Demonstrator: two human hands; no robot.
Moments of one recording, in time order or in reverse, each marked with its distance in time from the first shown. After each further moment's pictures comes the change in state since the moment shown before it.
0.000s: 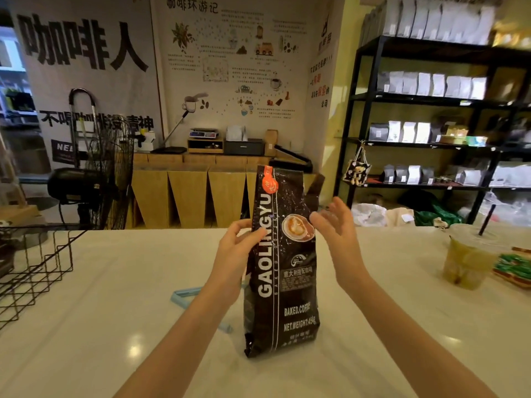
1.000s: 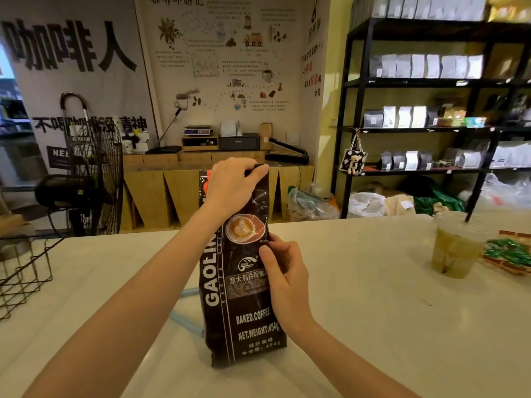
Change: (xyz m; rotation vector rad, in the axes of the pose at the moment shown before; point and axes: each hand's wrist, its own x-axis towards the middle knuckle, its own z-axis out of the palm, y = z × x) left_hand 0.075 0.061 0.052 1.091 0.010 0.725; right_hand -0.048 0.034 0.028 0.172 -0.028 0.000
